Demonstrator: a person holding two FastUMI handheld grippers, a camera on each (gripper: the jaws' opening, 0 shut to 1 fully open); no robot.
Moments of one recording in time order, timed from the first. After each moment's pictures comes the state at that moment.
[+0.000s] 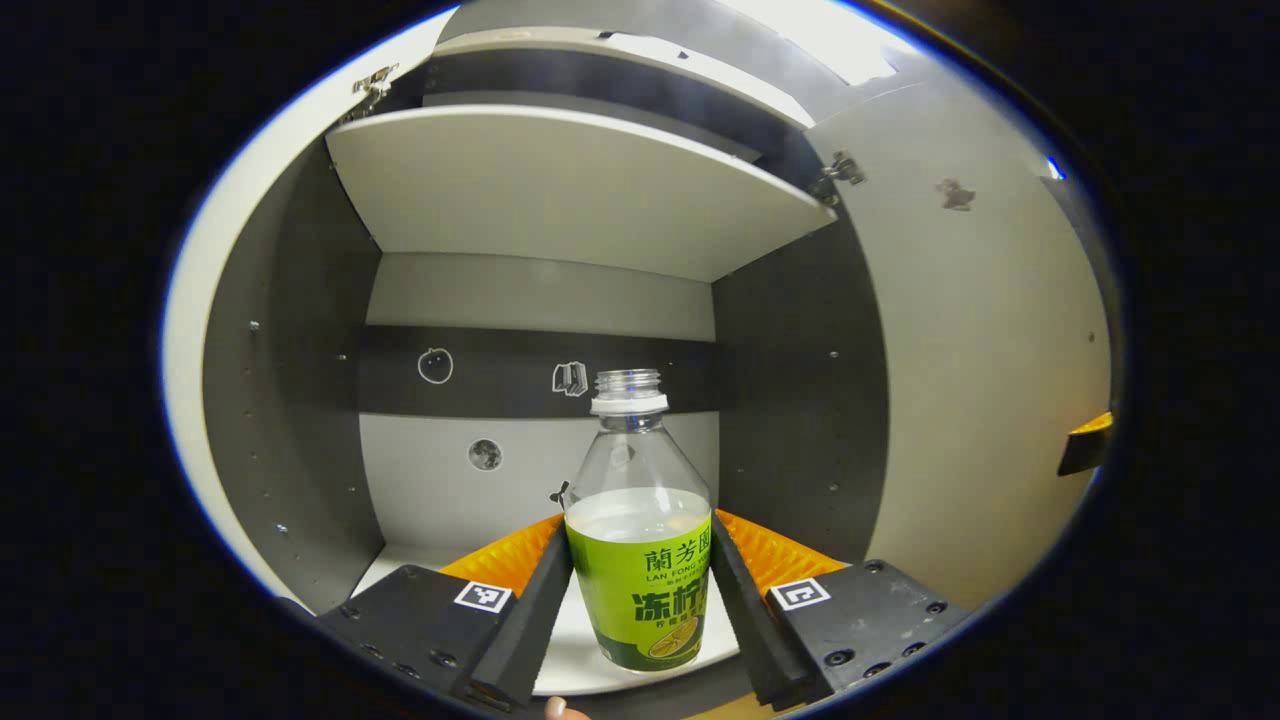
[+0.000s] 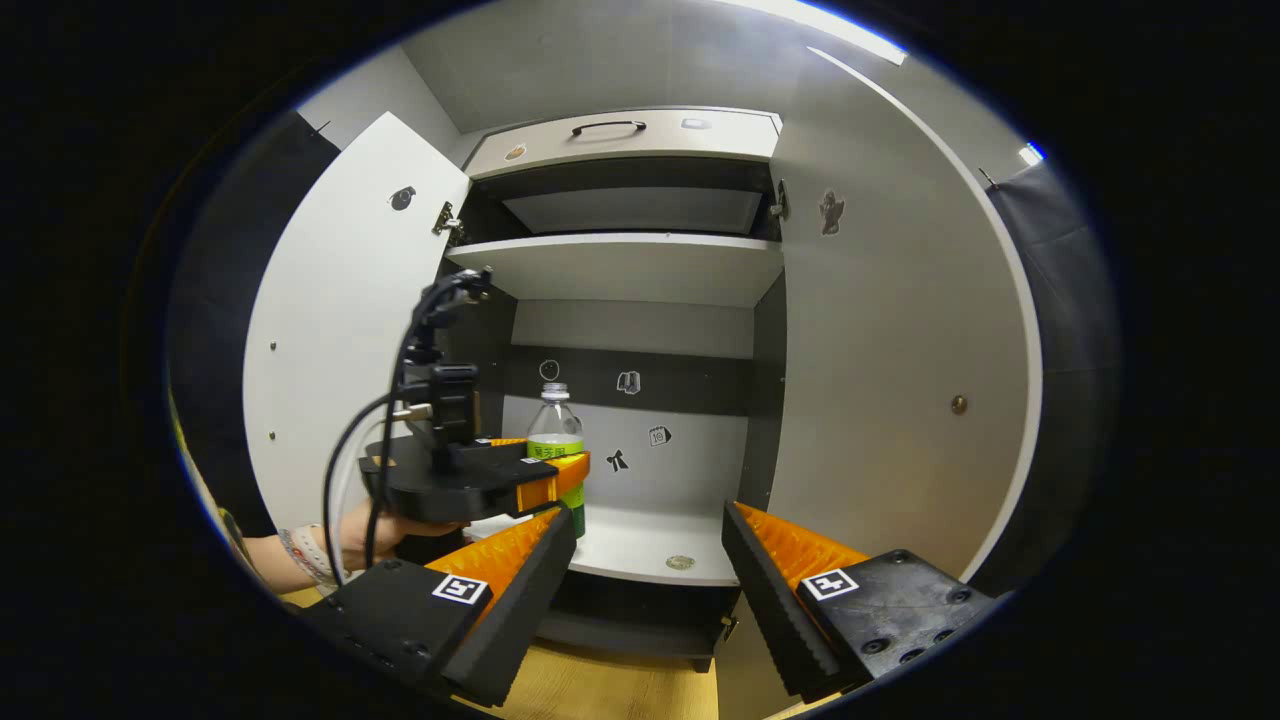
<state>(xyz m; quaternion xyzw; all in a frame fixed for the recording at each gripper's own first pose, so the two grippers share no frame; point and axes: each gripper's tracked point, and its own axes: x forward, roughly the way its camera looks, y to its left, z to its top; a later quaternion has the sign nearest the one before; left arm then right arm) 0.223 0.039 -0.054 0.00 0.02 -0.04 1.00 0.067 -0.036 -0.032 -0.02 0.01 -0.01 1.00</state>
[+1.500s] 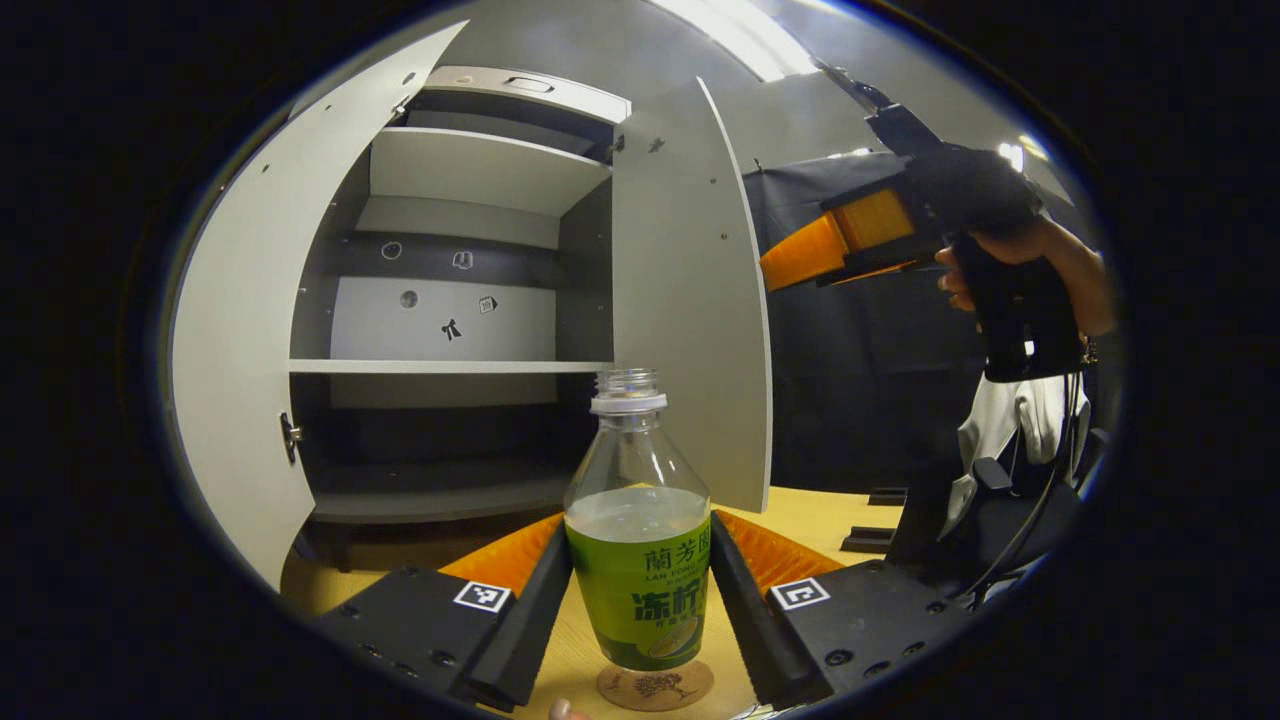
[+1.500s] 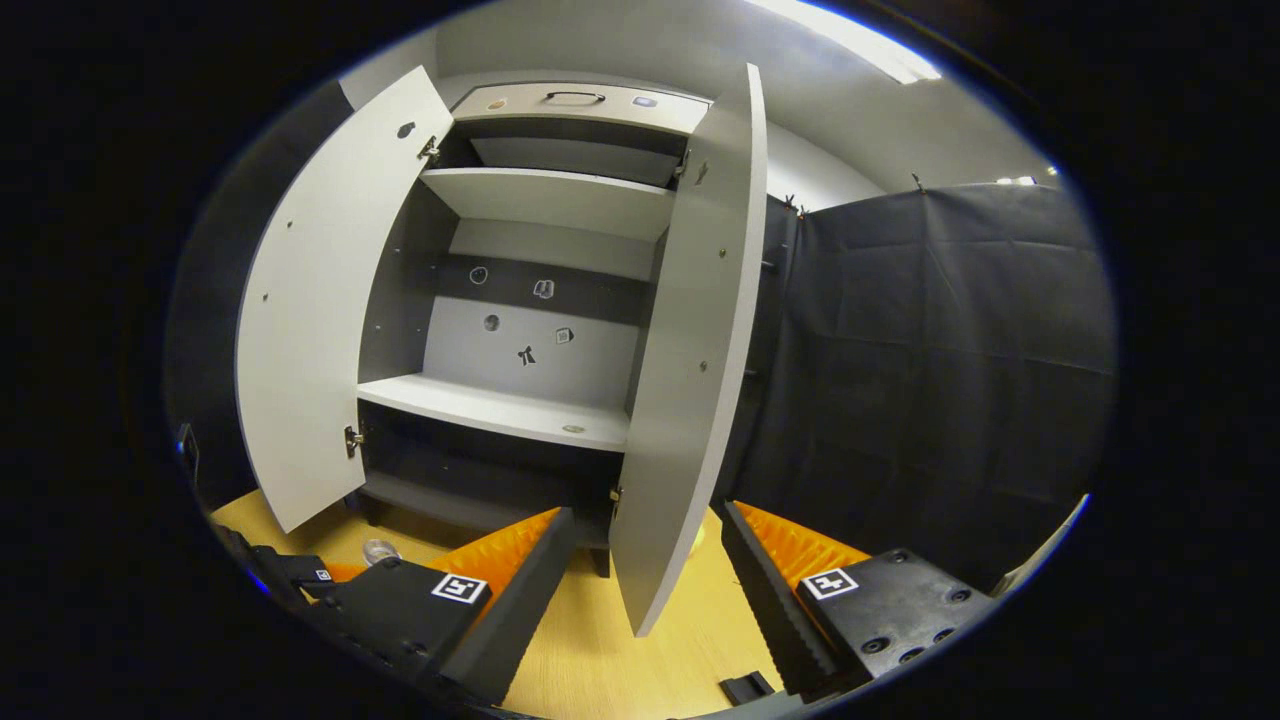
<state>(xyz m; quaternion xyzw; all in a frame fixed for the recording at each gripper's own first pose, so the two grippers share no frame) -0.071 -0.132 -0.285 -0.01 0.06 -0.16 0.99 -0.085 -0.093 -0.122 -0.07 0.09 -0.13 0.98</state>
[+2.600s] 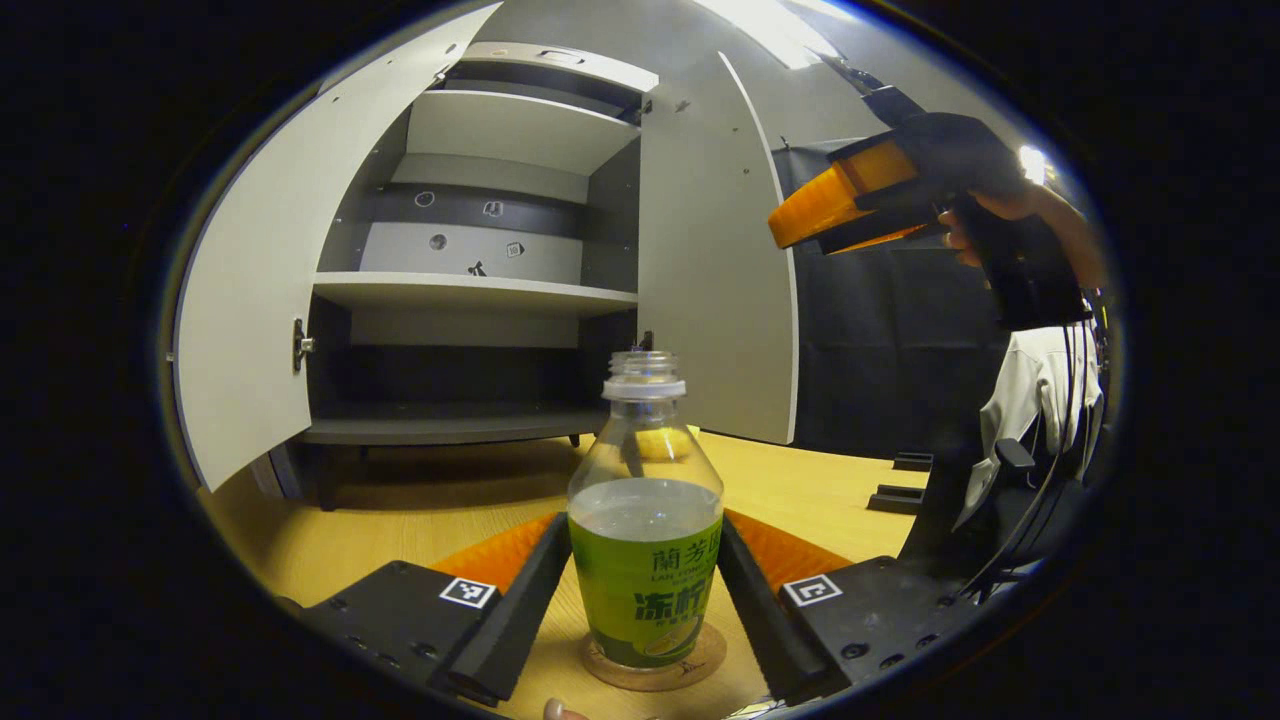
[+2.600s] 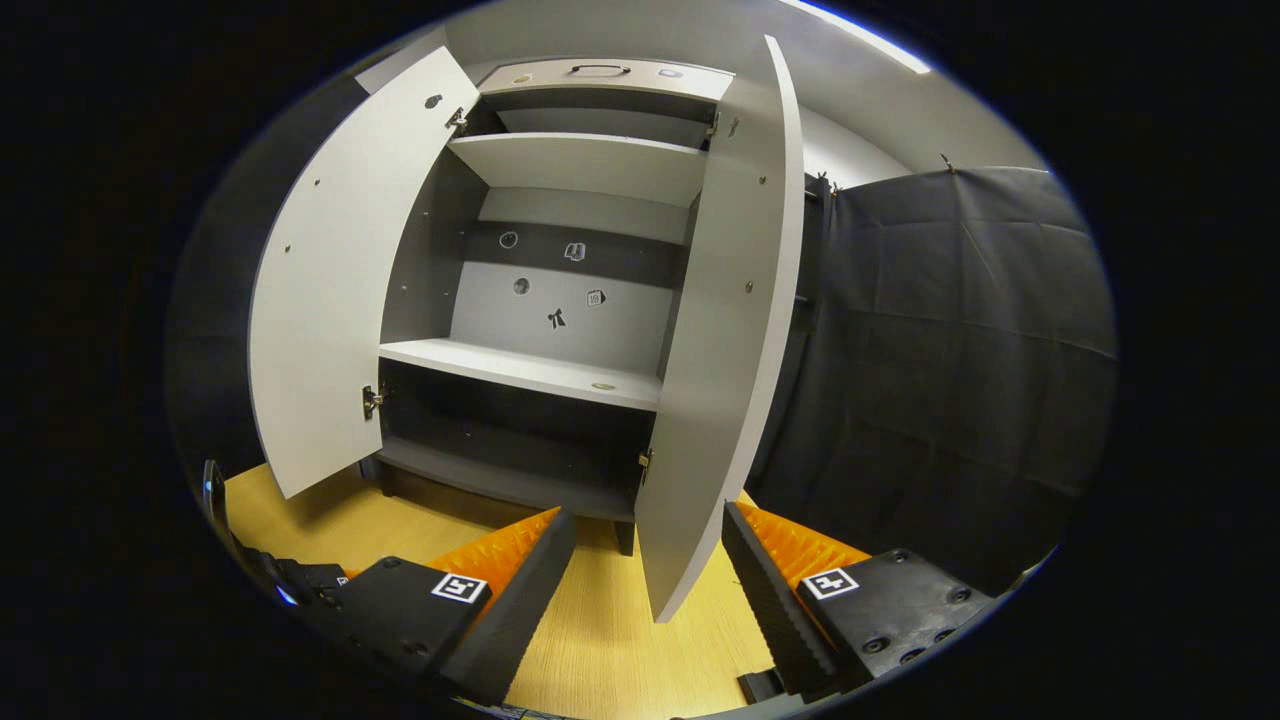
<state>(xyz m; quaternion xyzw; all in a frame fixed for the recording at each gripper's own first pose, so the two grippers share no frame) -0.078 -0.130 -0.356 -0.02 0.08 -0.13 0.99 -0.077 -0.093 -0.178 -0.07 0.13 -0.10 0.98</state>
